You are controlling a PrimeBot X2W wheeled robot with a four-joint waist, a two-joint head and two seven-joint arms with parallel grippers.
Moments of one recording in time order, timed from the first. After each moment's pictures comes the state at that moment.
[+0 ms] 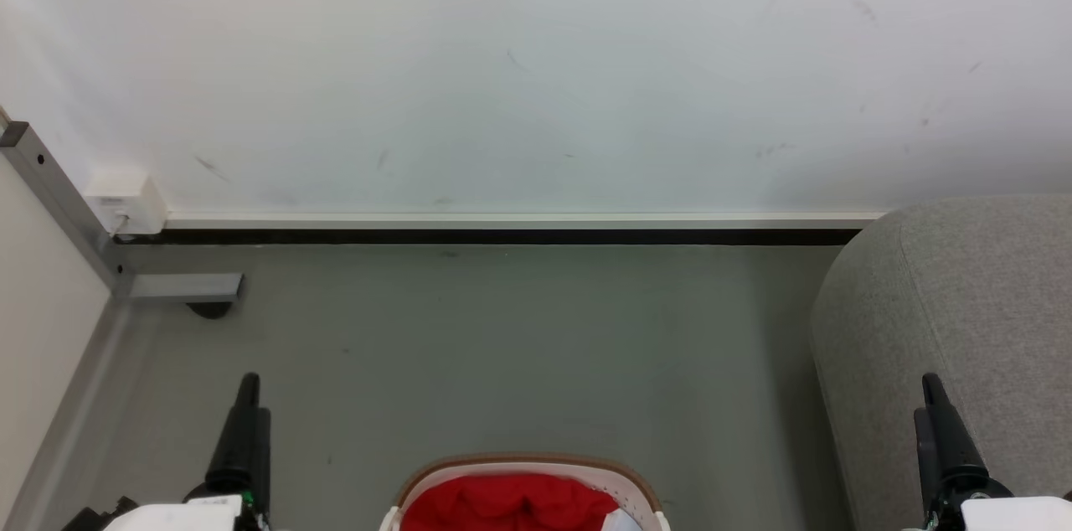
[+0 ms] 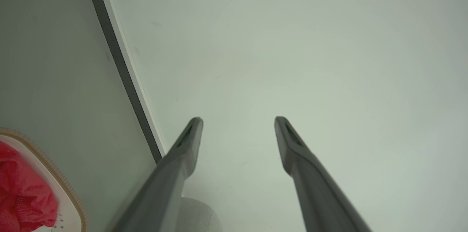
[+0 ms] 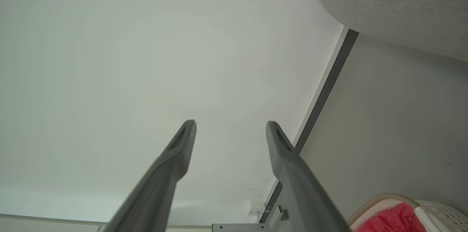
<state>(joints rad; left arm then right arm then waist) -0.07 0.04 0.10 0.22 -1.49 -0.12 0.03 -0.07 -0.04 -0.03 0.23 1.55 0.13 0.03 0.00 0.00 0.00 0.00</state>
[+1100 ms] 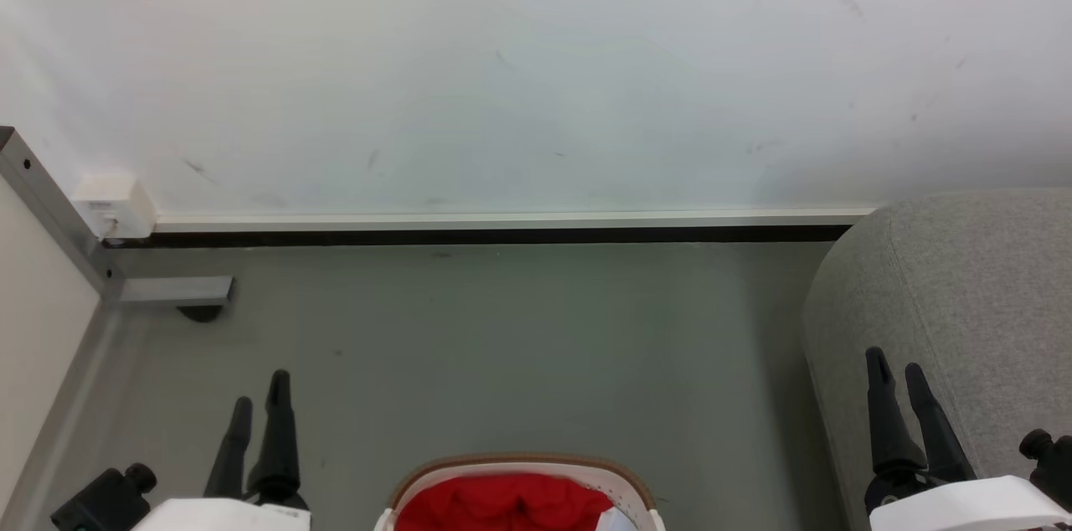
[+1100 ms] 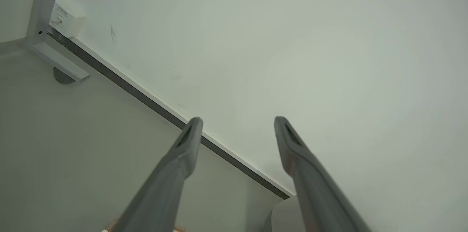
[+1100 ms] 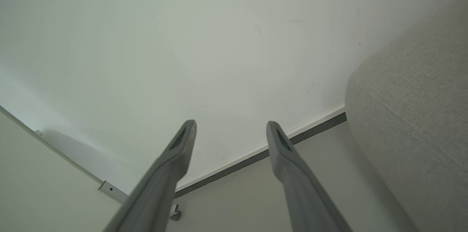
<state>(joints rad) -0.02 0.04 0.06 0.10 -0.77 -0.06 -0.09 -0.07 -0.04 0.05 0.15 0.81 0.13 -0.09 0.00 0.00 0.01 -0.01</state>
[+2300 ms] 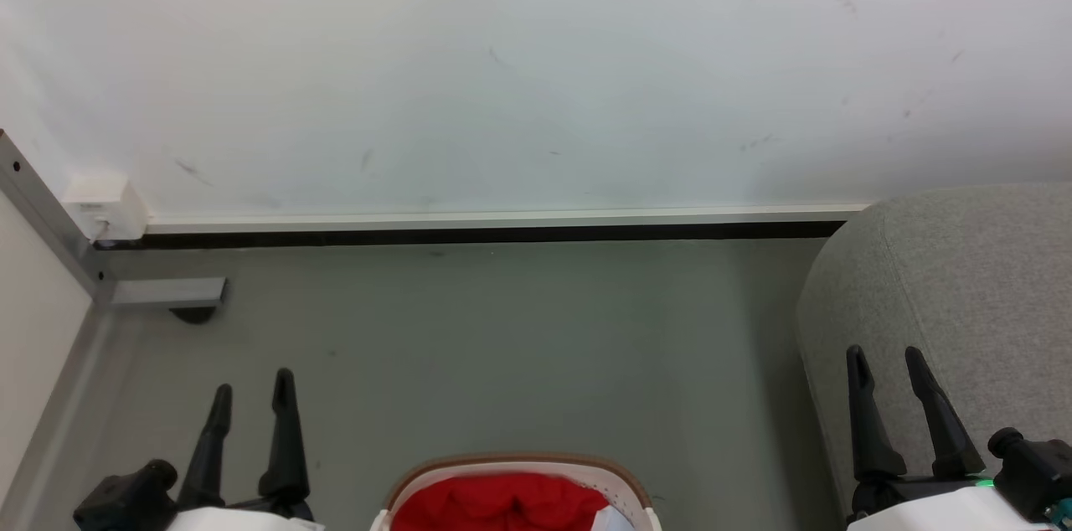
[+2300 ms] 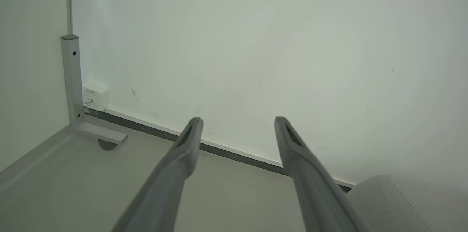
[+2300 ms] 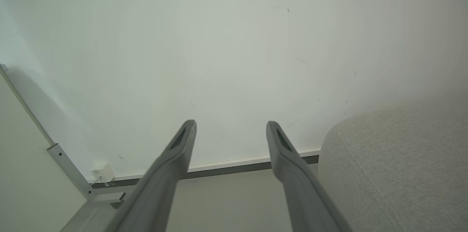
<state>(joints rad) 0.00 0.04 0.05 0.07 -0.37 -0.04 -0.18 -0.07 -0.04 0.06 0.14 0.44 0.13 -0.18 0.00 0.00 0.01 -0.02</state>
